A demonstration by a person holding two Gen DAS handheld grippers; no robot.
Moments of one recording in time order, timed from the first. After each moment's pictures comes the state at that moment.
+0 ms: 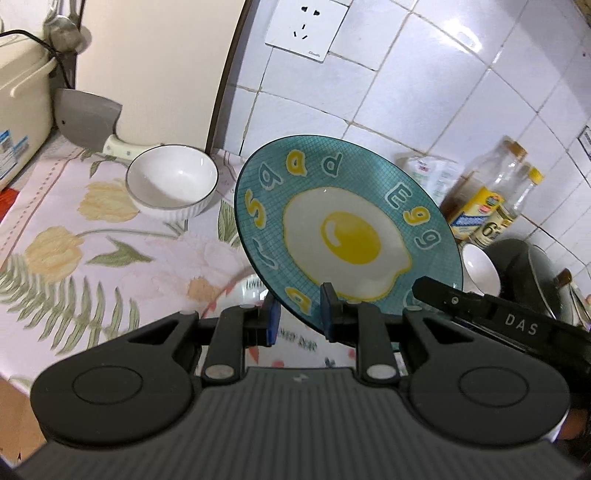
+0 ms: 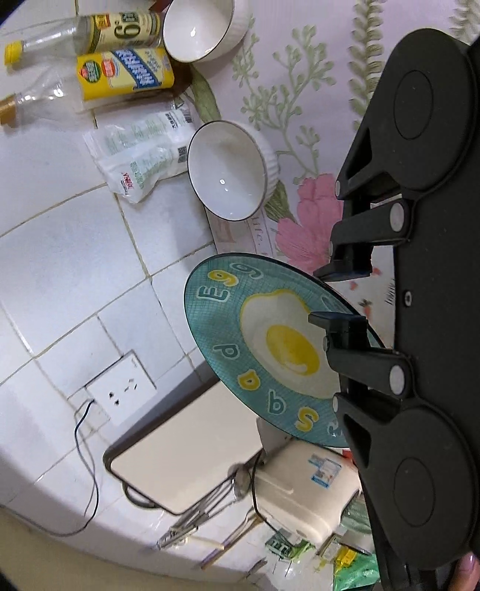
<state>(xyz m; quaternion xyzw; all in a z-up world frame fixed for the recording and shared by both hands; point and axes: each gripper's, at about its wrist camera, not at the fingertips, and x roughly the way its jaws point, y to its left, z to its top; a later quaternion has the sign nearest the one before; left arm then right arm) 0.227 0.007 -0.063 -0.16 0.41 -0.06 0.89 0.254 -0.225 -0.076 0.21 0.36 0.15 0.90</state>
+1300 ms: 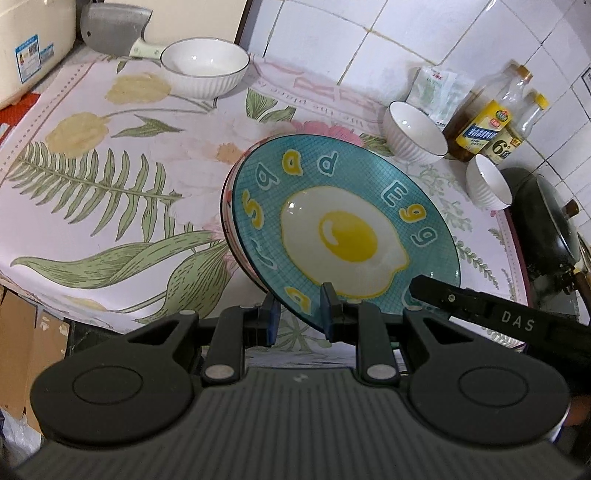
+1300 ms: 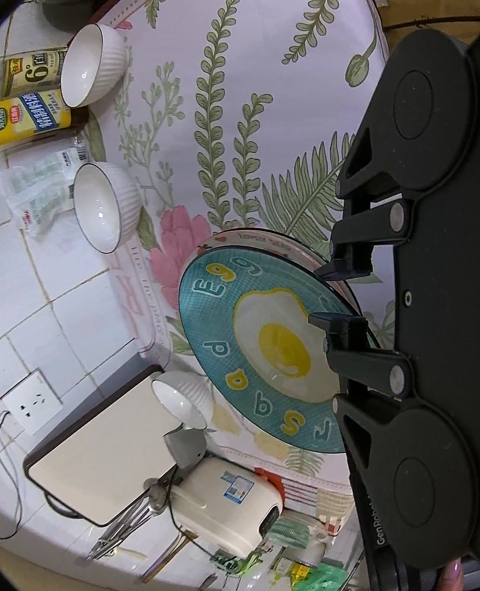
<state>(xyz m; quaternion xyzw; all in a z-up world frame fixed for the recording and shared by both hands) 0.155 0.015 -0.130 -0.16 0.49 -0.07 0.85 0.172 -0.213 -0.136 0.19 0.45 0.13 0.86</state>
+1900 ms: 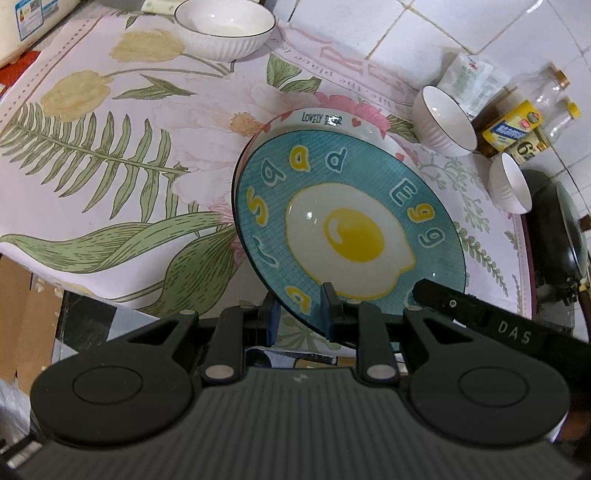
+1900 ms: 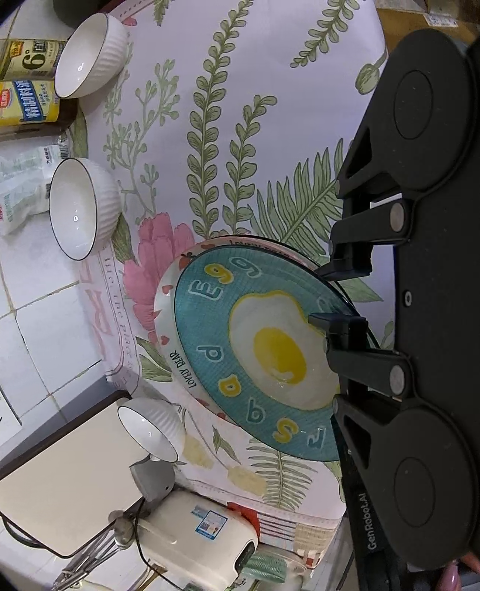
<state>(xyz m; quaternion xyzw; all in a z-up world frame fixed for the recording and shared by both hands) 0.184 0.025 -0.150 -0.20 0.55 -0.05 0.81 0.201 -0.195 -0.139 0.13 0.51 0.10 0.84</state>
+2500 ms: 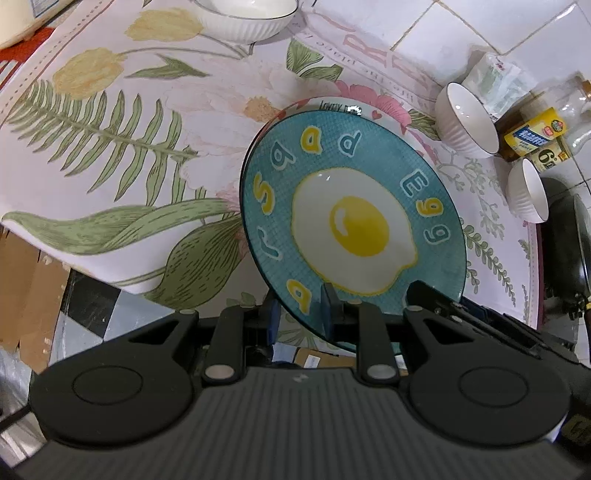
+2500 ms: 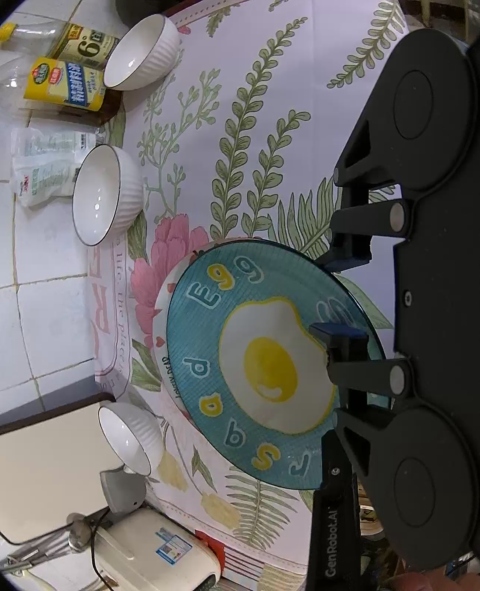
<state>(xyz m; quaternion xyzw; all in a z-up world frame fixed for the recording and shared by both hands) 0.194 0.021 -0.157 -0.21 0.57 -0.02 0.79 0.201 -0.171 -0.144 0.03 0.50 0.08 0.86</state>
